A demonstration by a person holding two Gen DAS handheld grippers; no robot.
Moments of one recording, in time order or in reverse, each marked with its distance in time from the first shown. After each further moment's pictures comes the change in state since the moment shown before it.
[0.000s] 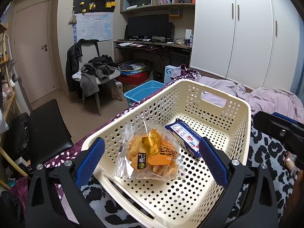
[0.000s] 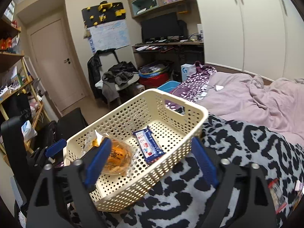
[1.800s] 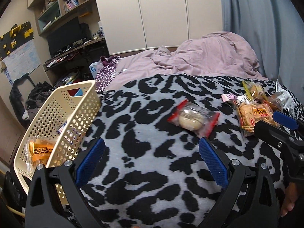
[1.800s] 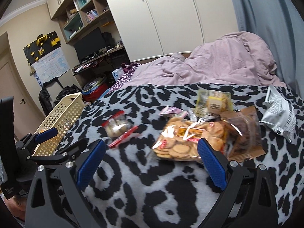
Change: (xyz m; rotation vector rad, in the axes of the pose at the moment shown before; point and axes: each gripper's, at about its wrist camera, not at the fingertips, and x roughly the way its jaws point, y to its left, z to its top) left arm -0.067 -0.246 -0.059 0.477 0.111 -0.334; right arm -0.173 -0.196 -0.134 0.361 -0.061 -0.332
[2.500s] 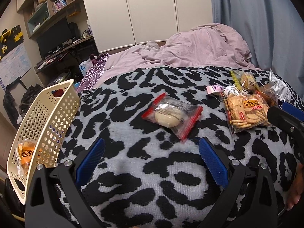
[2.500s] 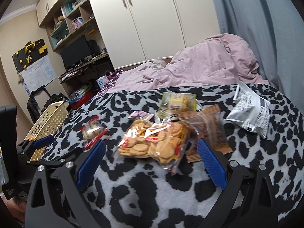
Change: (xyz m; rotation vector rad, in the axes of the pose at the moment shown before) left arm 0.015 -0.033 0.000 0.053 0.036 -0.047; right arm -0.022 -0.037 -0.005 0.047 -0.051 -0.102
